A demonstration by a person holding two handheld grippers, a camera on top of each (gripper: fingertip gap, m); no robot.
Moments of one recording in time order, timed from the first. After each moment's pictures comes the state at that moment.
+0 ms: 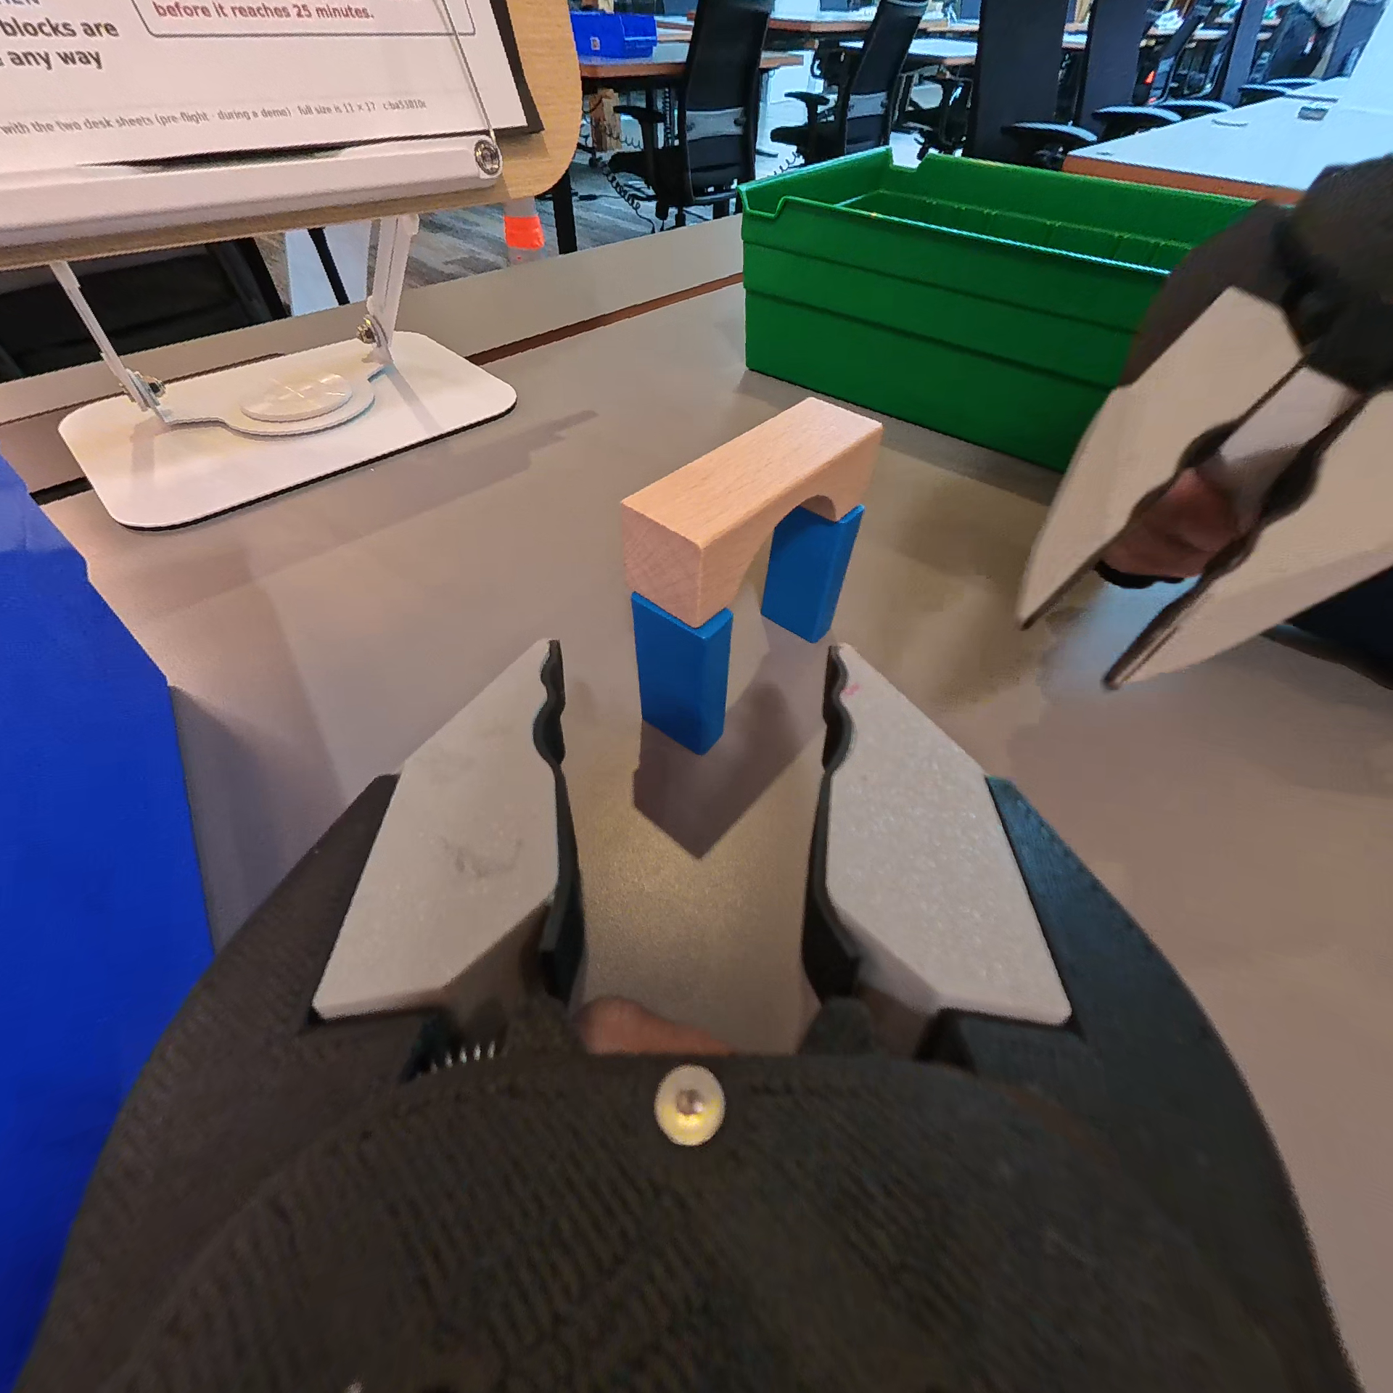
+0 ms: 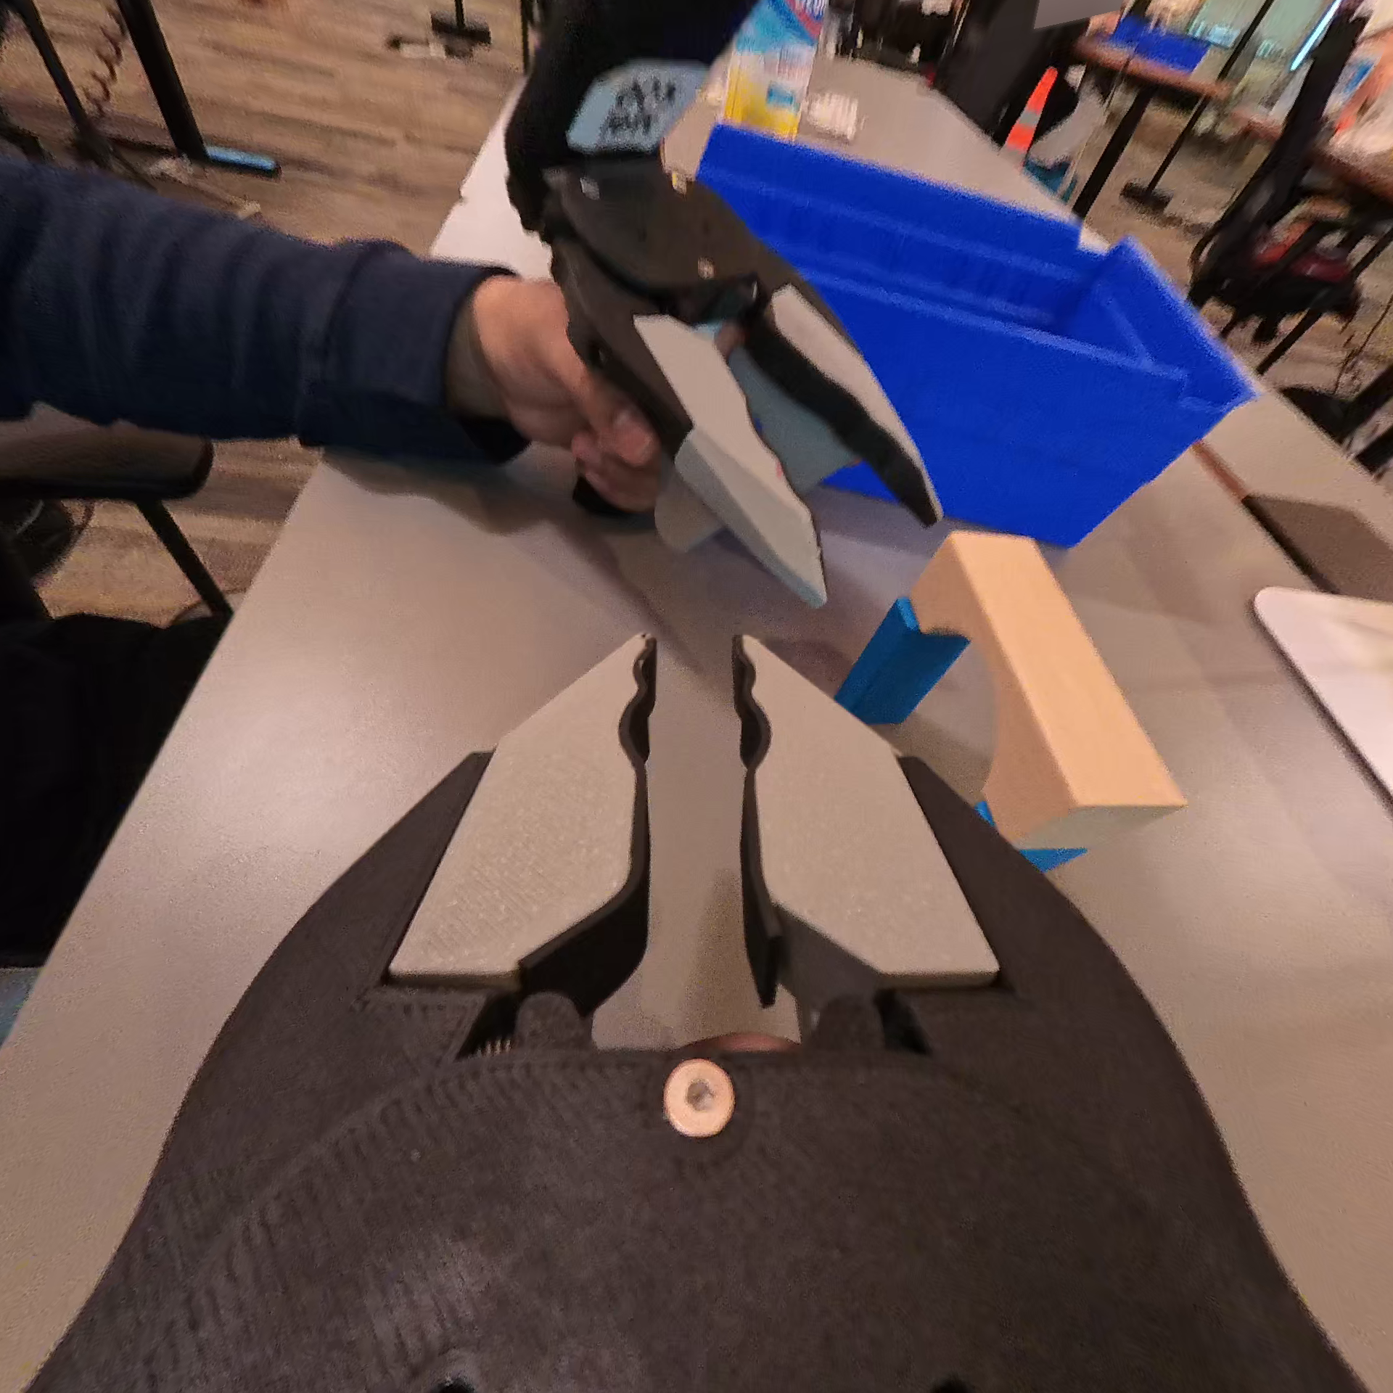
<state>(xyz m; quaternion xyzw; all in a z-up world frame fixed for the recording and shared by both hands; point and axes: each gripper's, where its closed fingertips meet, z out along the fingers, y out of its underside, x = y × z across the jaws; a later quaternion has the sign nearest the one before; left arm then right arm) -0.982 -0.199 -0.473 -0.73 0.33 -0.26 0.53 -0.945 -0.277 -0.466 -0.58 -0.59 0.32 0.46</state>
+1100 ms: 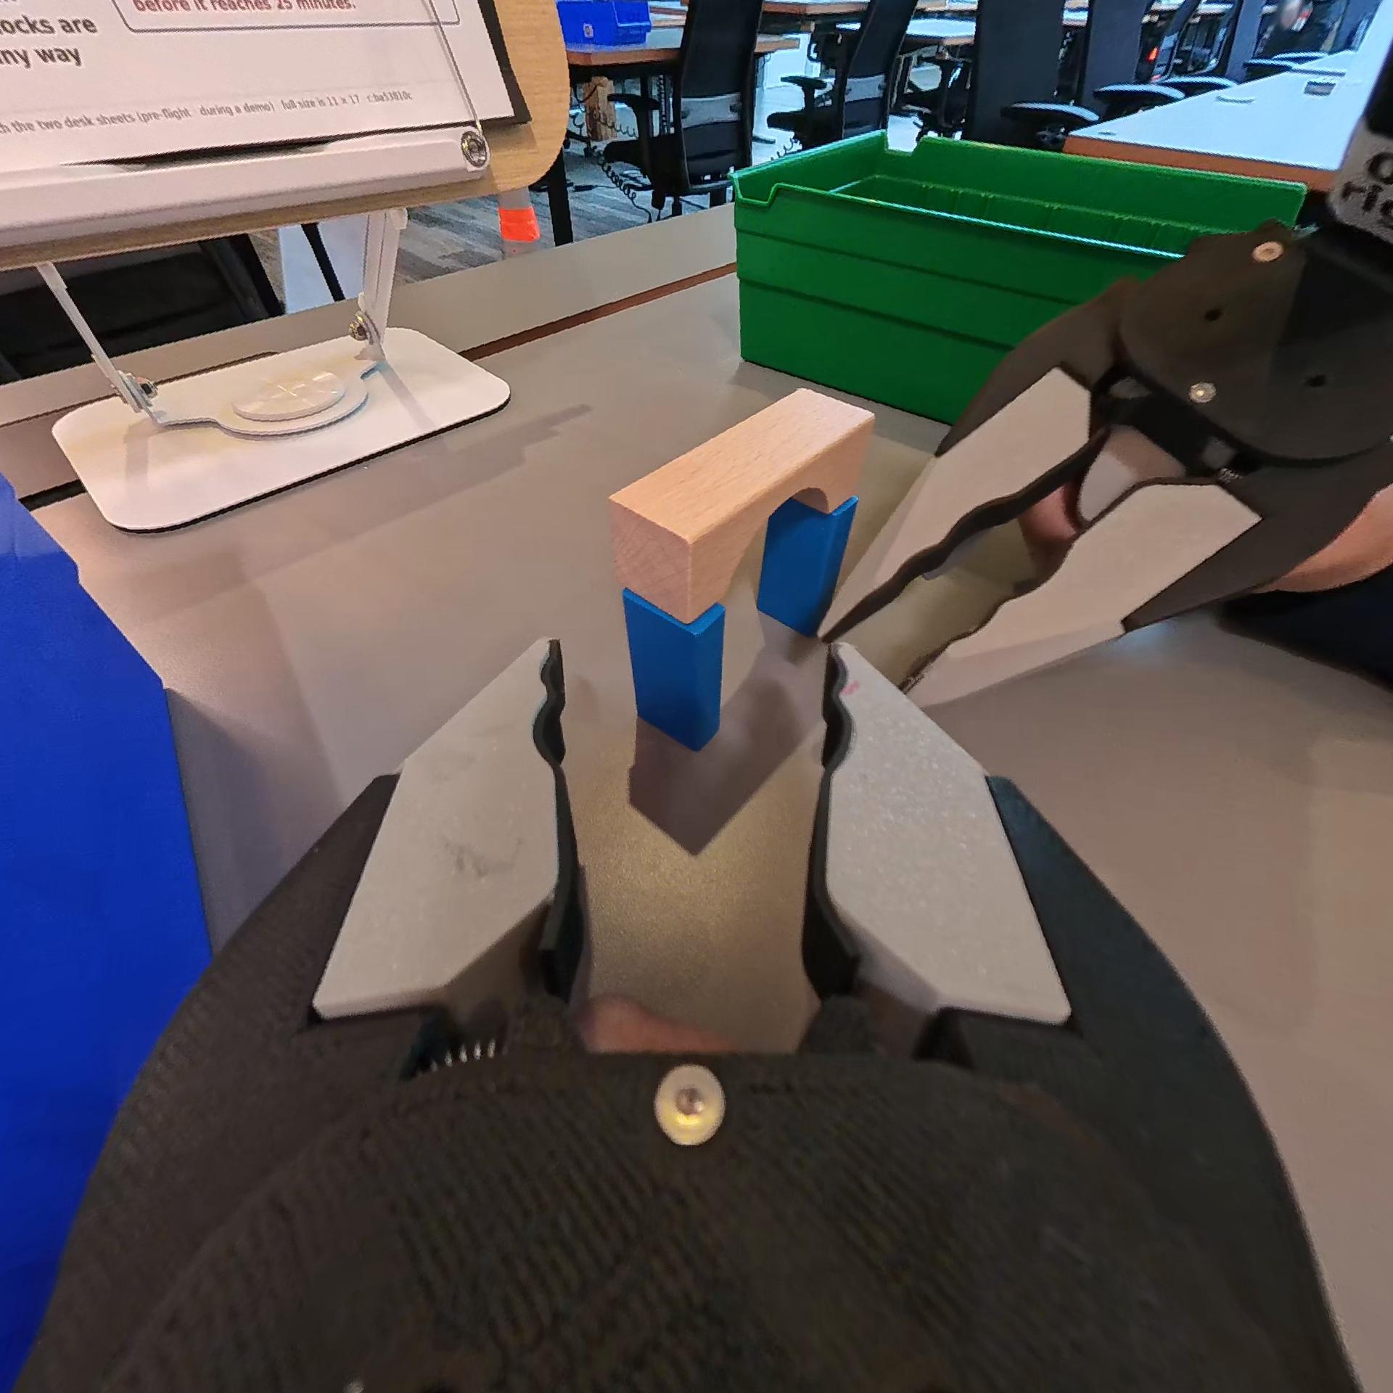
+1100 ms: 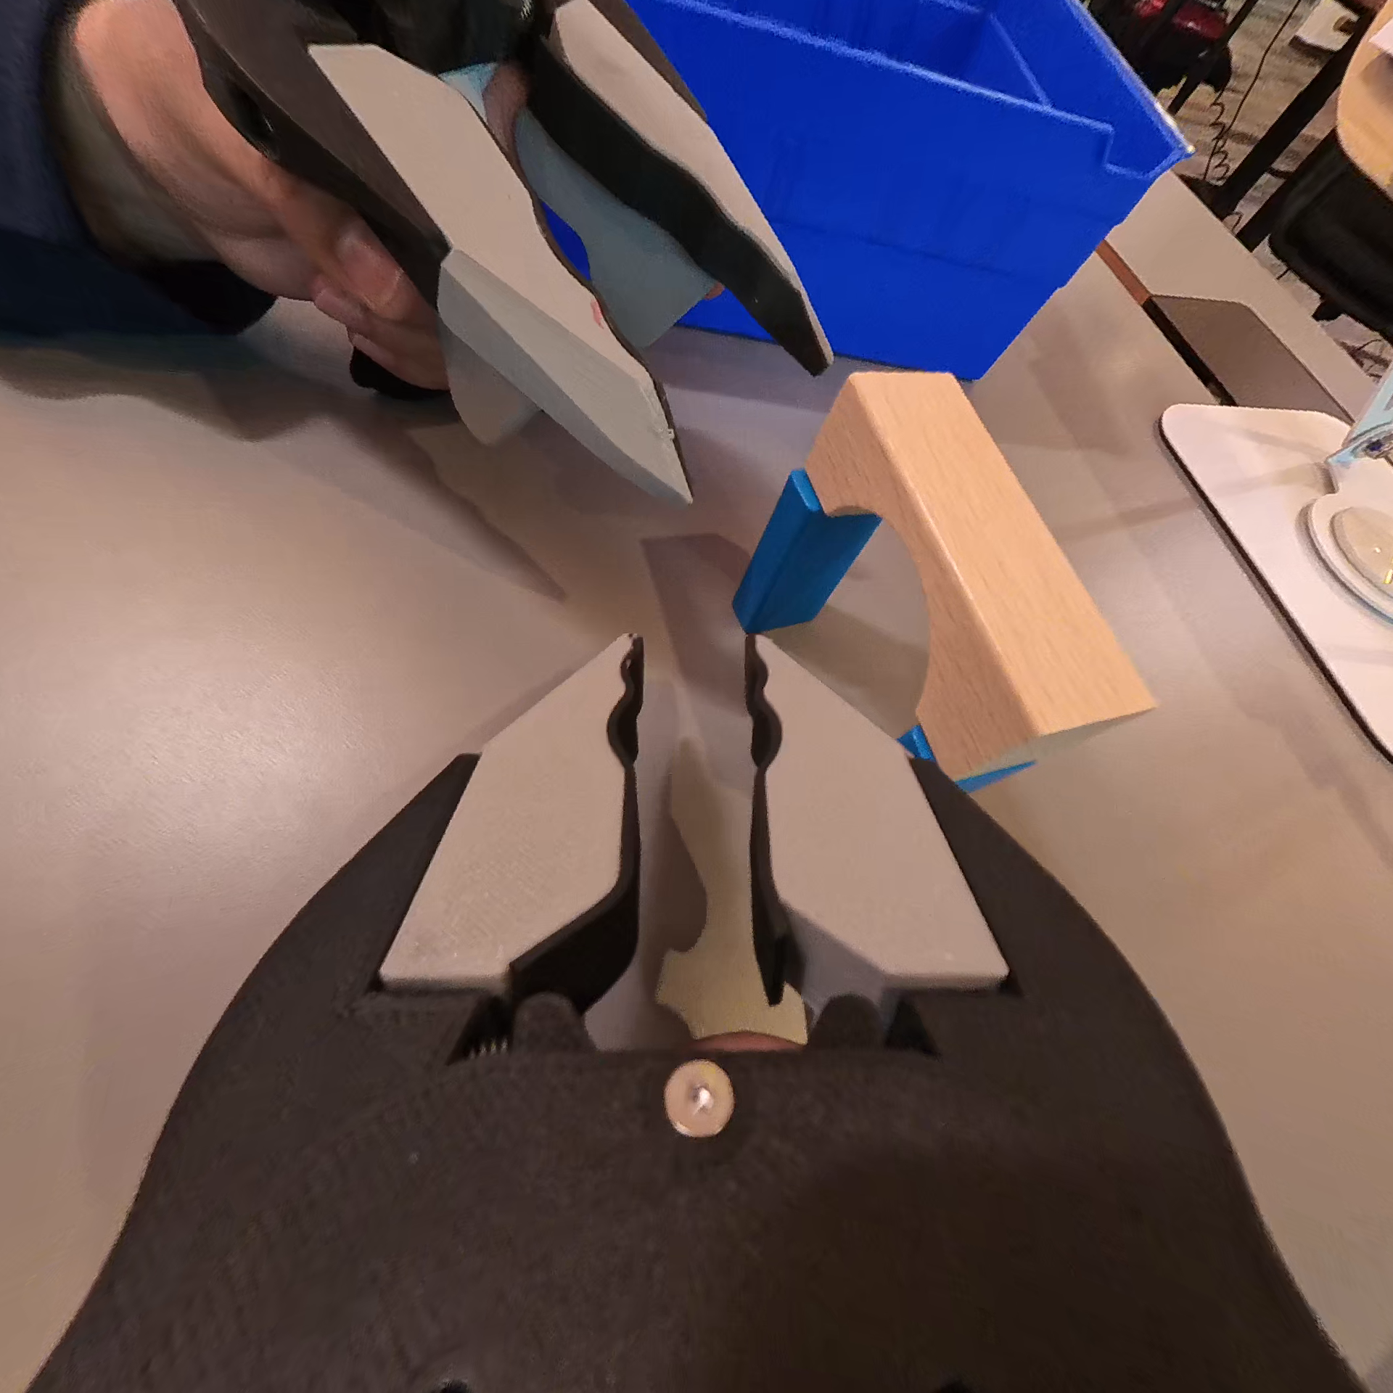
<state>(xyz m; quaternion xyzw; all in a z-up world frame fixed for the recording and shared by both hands) -0.980 -0.200 -0.475 -0.73 0.34 -0.26 0.53 -0.945 -0.232 -0.504 -0.67 -0.55 0.22 0.45</state>
